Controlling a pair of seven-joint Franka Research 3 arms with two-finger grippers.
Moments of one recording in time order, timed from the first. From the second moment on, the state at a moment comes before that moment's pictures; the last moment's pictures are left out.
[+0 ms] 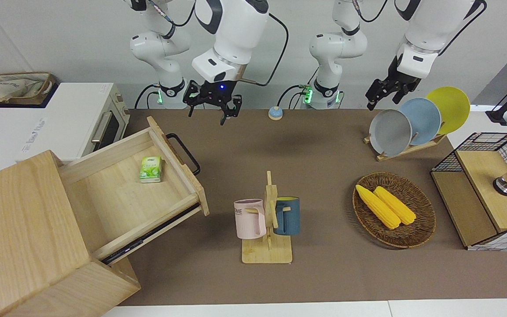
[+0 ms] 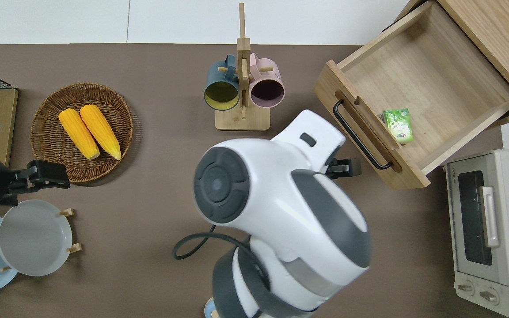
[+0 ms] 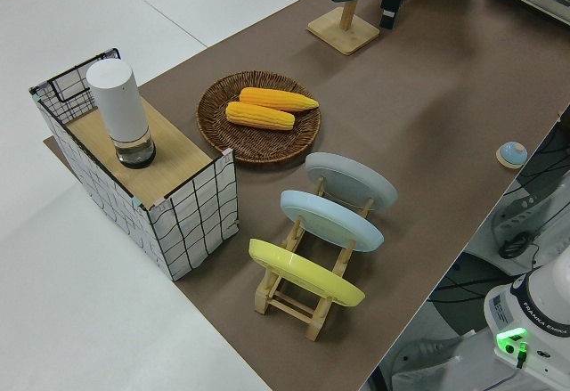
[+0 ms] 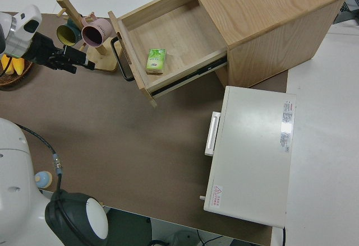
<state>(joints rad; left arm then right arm) 0.02 -0.13 -0.07 -1.71 -0.04 1.56 -0.33 0.33 0.20 0.21 -1.35 -0.35 1.44 0.52</state>
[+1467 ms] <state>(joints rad) 0.02 -0.13 -0.07 -1.71 -0.04 1.56 -0.33 0.04 0.06 0.02 -1.48 -0.05 1.51 0.05</state>
